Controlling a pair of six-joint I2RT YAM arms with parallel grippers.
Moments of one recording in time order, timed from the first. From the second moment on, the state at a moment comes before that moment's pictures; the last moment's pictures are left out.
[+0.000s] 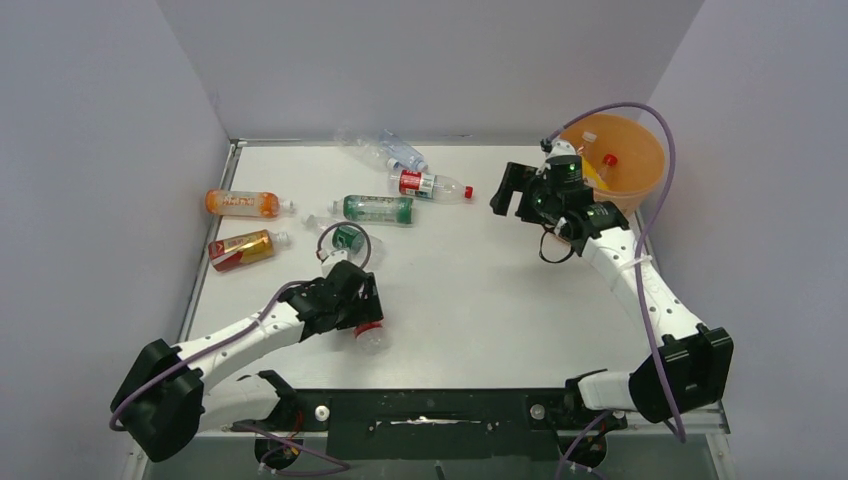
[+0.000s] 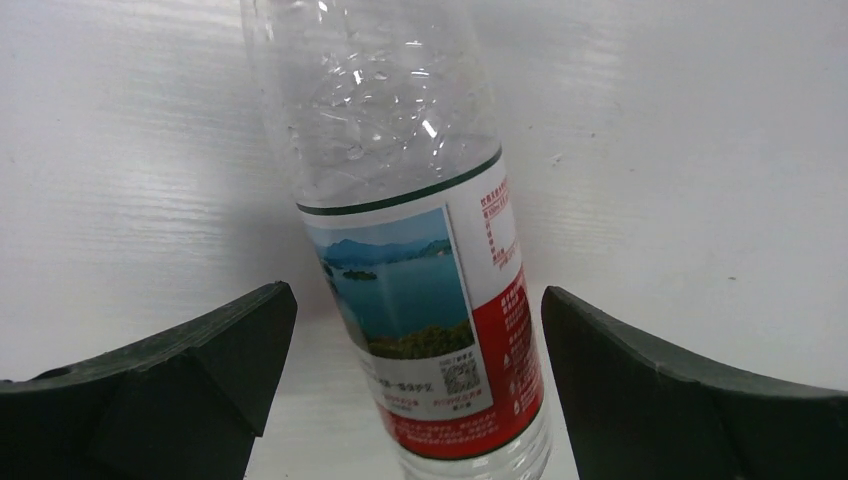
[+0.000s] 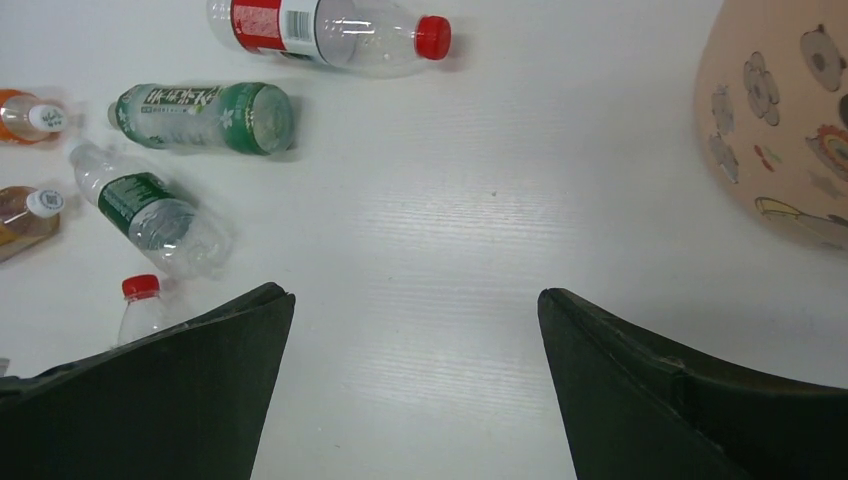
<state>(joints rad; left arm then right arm) -0.71 1.12 0.59 -0.51 -0.25 -0.86 0.27 1.33 1.22 -0.52 -0.02 0.41</state>
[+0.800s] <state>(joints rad) -0.91 1.12 0.70 -0.39 -0.18 -0.85 0.37 1.28 1.10 -0.43 -0.24 0.50</state>
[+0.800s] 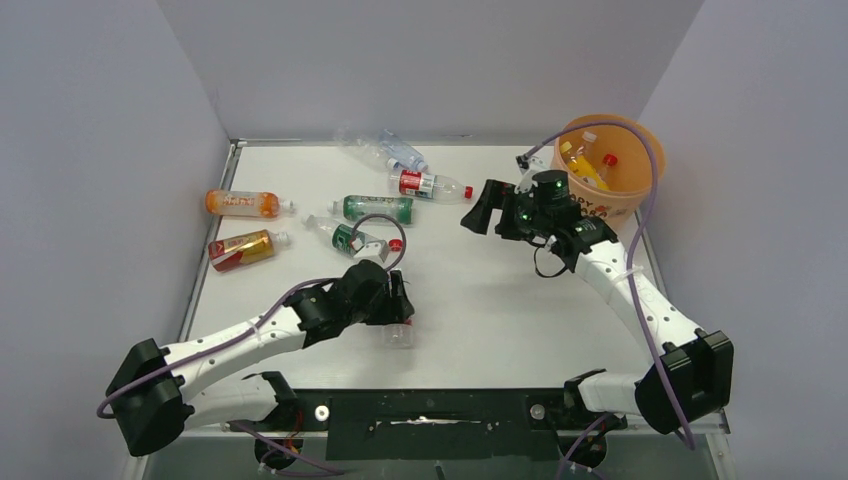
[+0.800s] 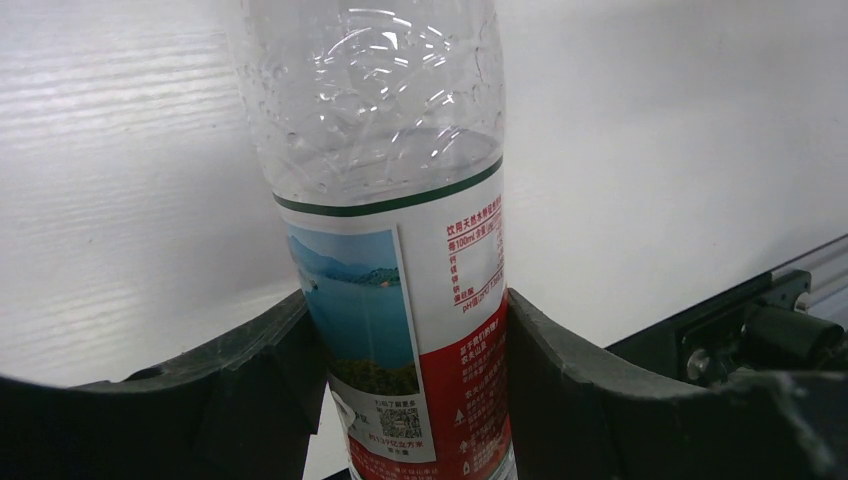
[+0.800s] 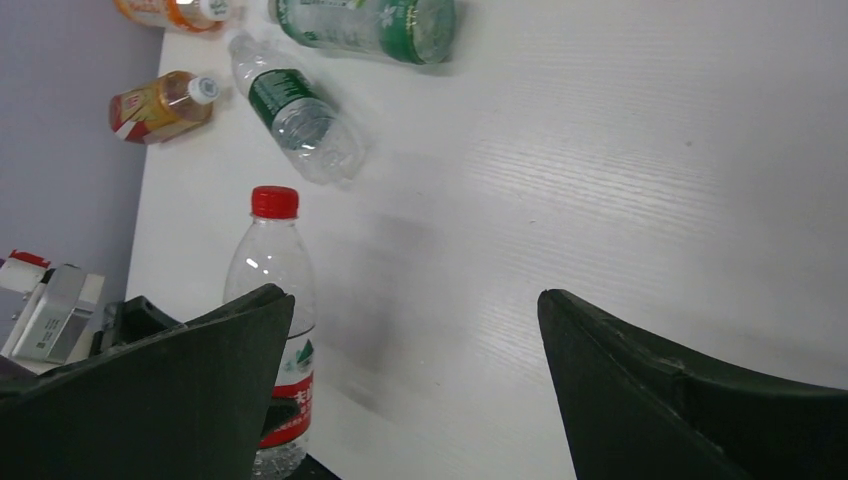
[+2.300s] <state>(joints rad) -1.04 1.20 0.86 -0.19 -0.17 -0.67 0.54 1.39 1.07 -0.32 -0.54 0.54</state>
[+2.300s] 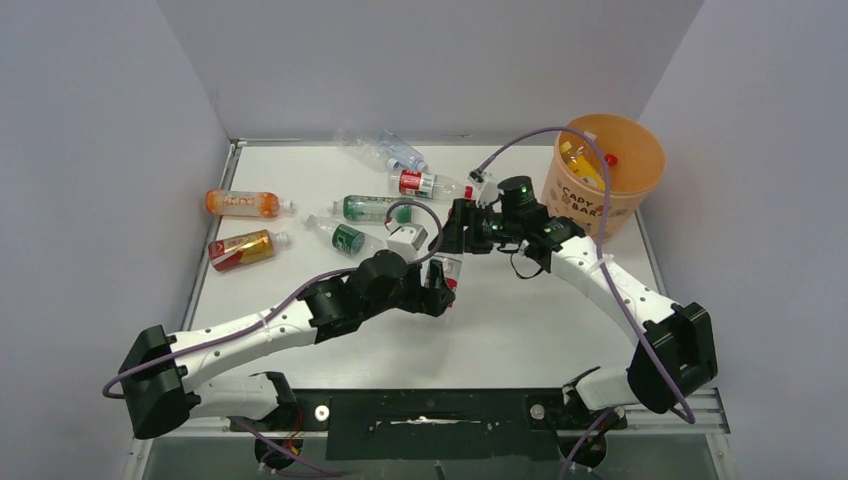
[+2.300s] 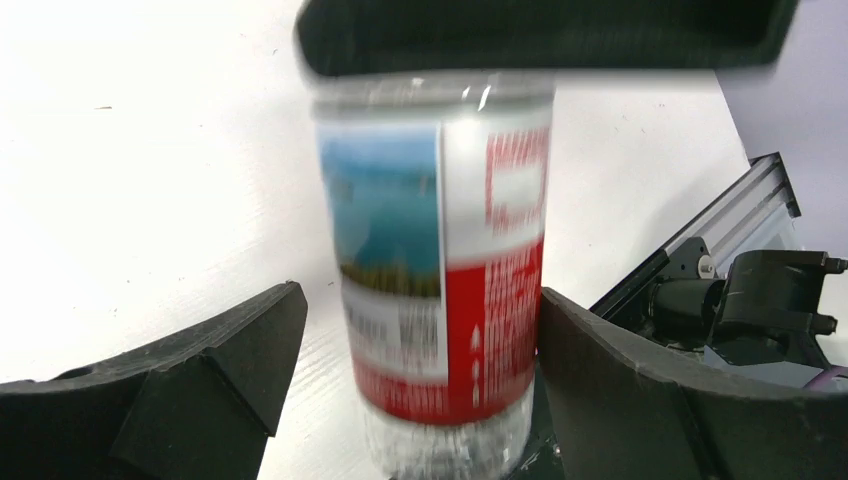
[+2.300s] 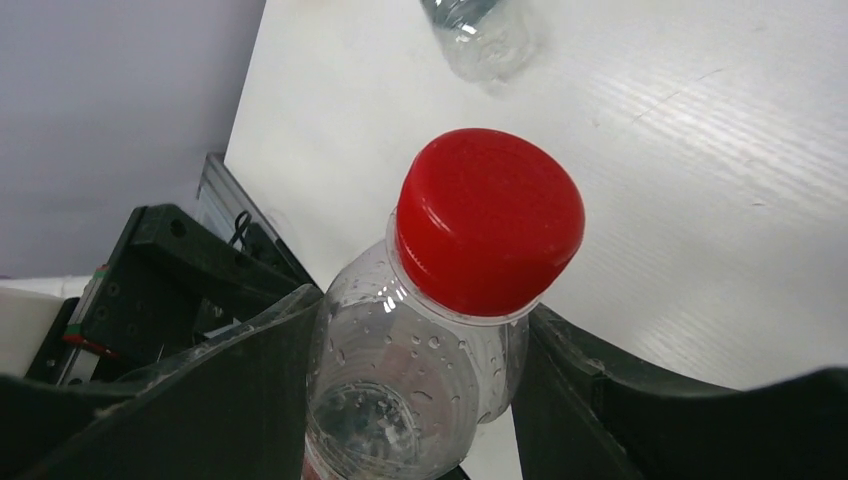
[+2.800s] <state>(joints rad) -1.04 1.03 0.84 -0.21 -0.25 -0.67 0.20 1.39 1.48 -0.53 -0.37 0.39</state>
